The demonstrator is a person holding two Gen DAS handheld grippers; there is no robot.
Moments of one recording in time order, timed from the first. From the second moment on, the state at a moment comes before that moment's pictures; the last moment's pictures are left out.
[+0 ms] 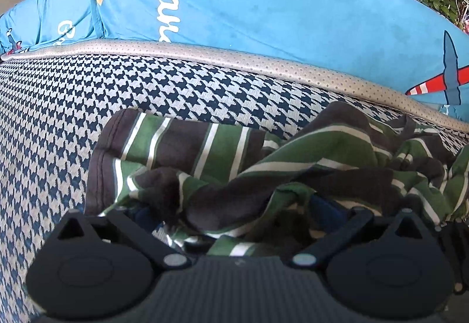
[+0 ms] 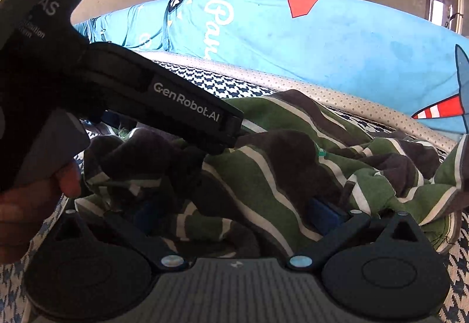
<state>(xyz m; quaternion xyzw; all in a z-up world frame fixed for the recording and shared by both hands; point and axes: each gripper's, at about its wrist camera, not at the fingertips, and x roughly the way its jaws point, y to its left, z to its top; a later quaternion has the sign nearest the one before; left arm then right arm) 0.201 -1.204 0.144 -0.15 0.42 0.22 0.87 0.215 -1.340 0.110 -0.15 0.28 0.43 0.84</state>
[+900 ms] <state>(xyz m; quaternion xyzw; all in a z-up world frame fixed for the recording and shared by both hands) 0.195 -1.218 0.126 -0.13 0.38 0.24 0.89 0.216 -1.337 0.106 -0.15 0.28 0.44 0.84</state>
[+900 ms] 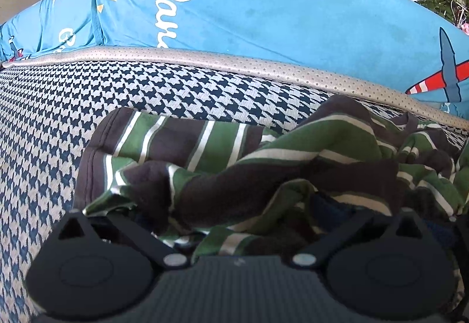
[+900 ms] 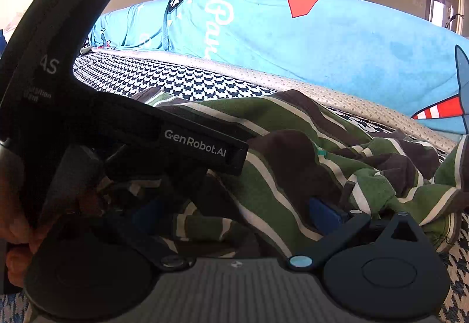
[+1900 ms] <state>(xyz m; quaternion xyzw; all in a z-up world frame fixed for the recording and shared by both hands) 0.187 -1.225 0.126 -0.13 0.37 0.25 0.89 0.218 -1.344 0.109 -0.15 0.28 0.44 0.84</state>
